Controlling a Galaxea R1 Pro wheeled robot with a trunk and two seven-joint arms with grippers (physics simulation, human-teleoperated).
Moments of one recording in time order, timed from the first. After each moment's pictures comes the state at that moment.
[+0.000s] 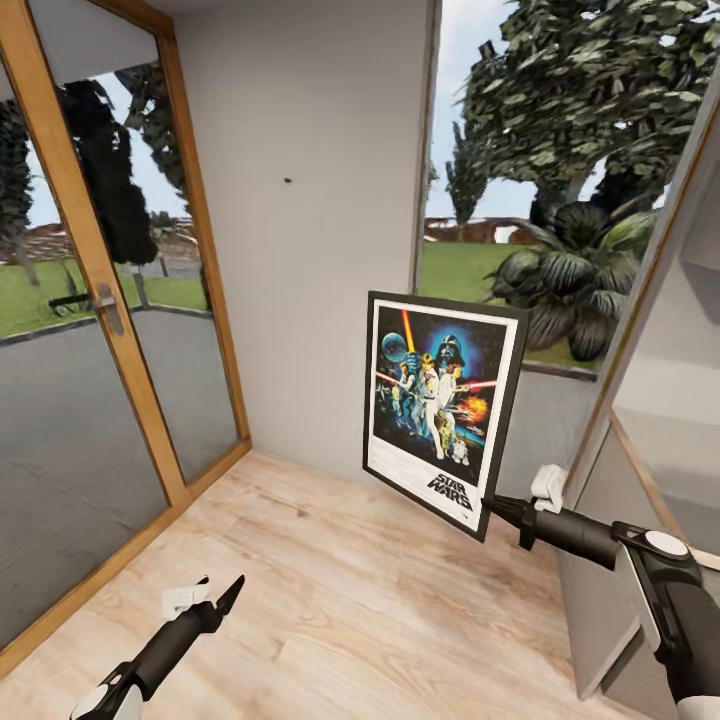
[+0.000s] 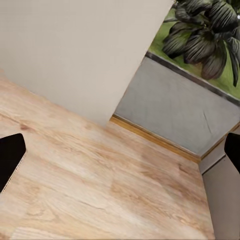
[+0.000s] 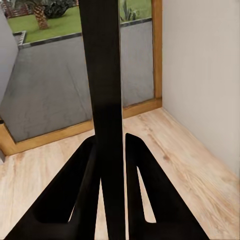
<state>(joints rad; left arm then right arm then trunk) -0.36 0.10 0.40 -0.54 0.17 -0.28 -0.76 -0.43 -0.23 -0.28 -1.25 0.02 0.26 1.19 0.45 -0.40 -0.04</state>
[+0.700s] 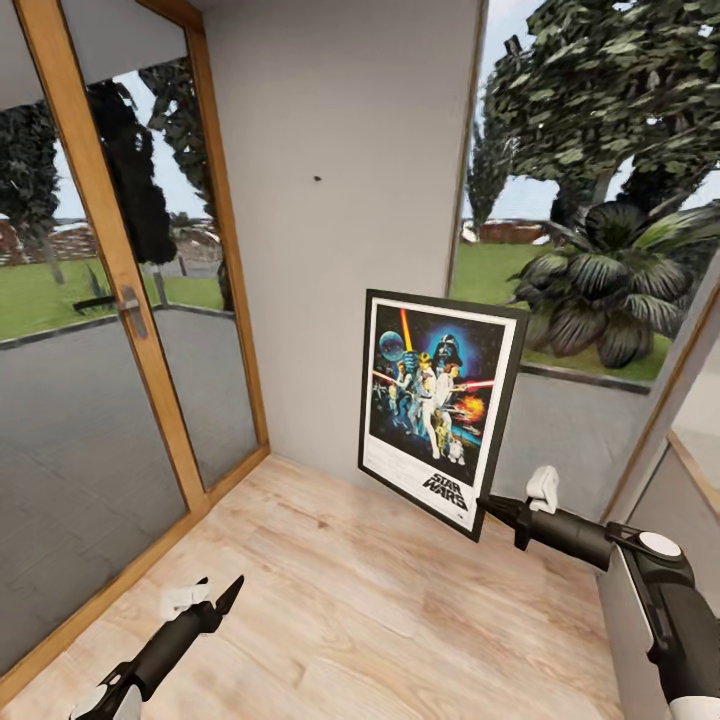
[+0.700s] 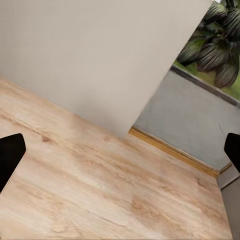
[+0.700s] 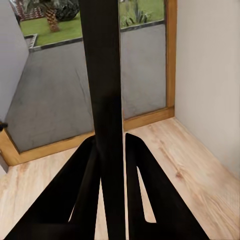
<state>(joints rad) -0.36 0.10 0.40 -0.54 0.17 -0.28 -0.76 -0.43 -0.21 -0.28 -1.25 0.02 0.26 1.19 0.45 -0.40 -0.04</state>
